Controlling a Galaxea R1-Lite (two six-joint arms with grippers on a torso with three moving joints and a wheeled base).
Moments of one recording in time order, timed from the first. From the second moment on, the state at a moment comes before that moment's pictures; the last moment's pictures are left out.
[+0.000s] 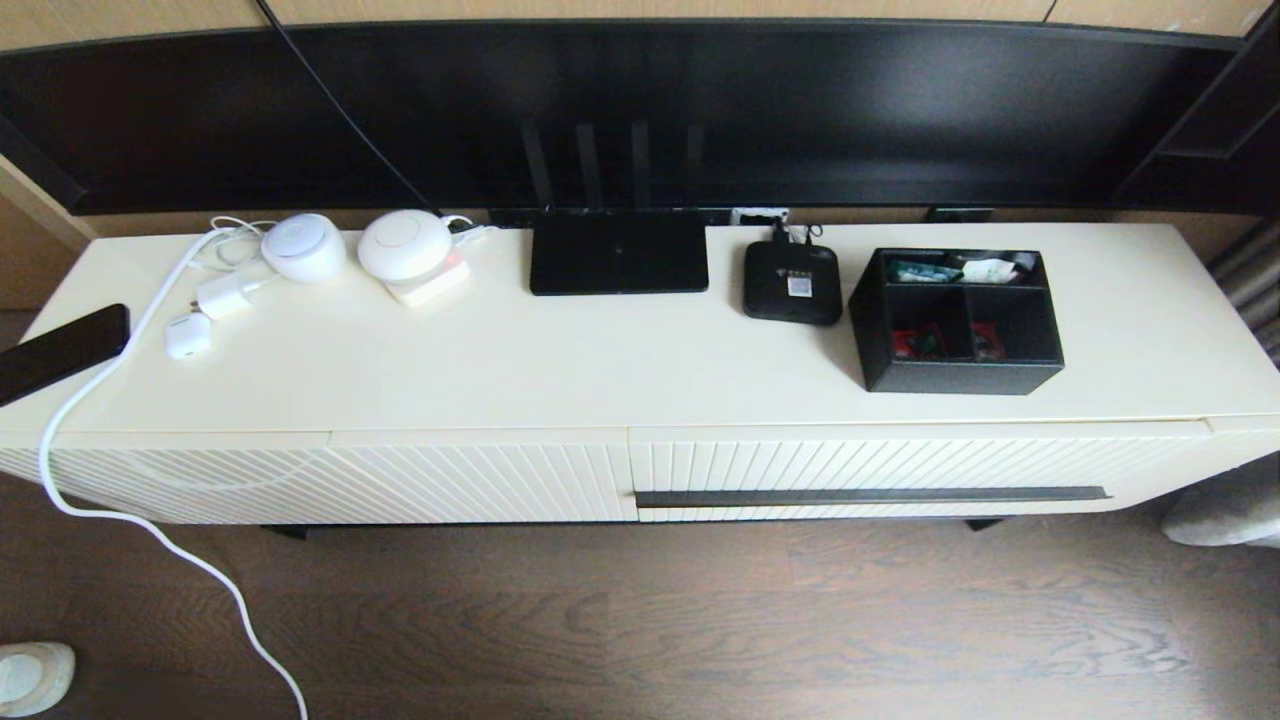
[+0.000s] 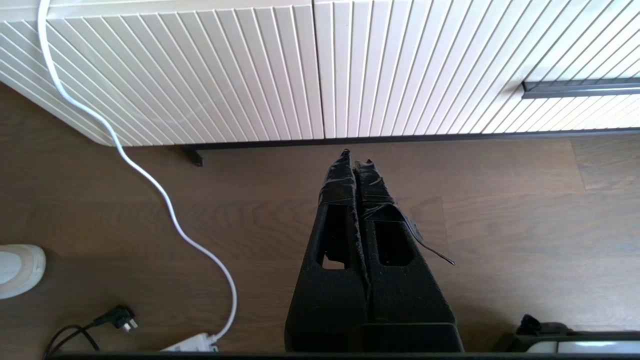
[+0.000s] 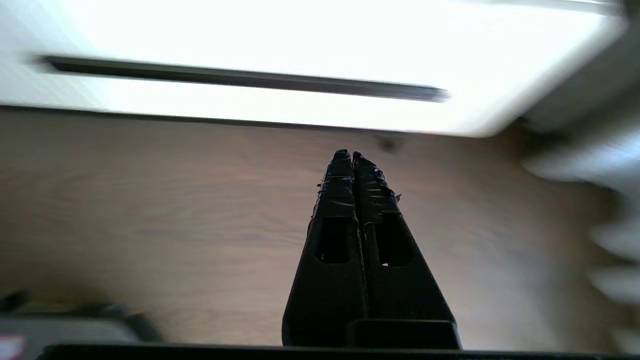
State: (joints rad) left arm 0.00 0.00 0.00 0.00 0.00 0.03; right arm 0.00 0.00 -0.05 0.05 -0.02 -0.05
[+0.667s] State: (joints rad) left arm 0.00 0.00 0.00 0.00 0.00 0.03; right arm 0.00 0.00 0.00 0.00 0.03 -0.04
